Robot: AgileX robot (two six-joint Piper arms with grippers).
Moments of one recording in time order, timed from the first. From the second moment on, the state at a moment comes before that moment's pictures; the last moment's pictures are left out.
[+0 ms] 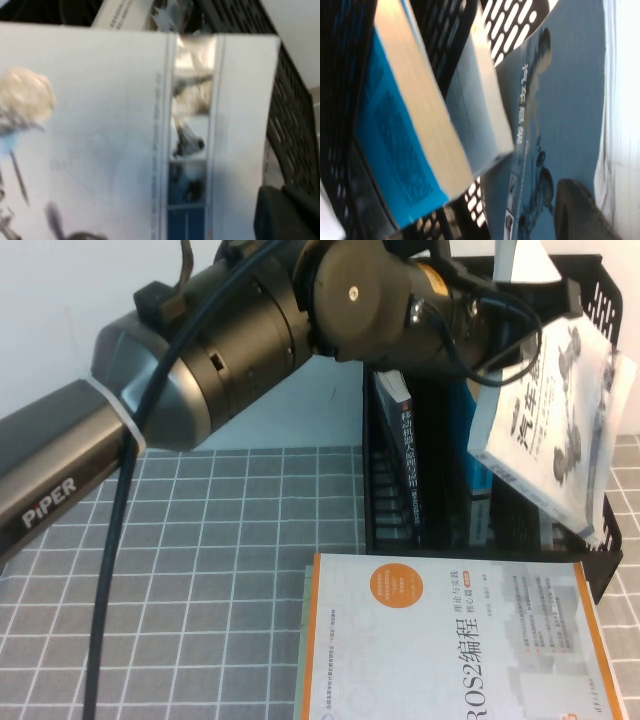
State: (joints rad) right arm -0.28 1.61 -0.92 1.62 0.71 -1.32; left arm -0.73 1.81 -1.88 -0.25 0.59 -0.44
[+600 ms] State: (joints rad) right arm -0.21 1.77 -1.14 1.70 0.89 -1.38; left arm -0.73 1.81 -1.95 -0.21 0.57 -0.46
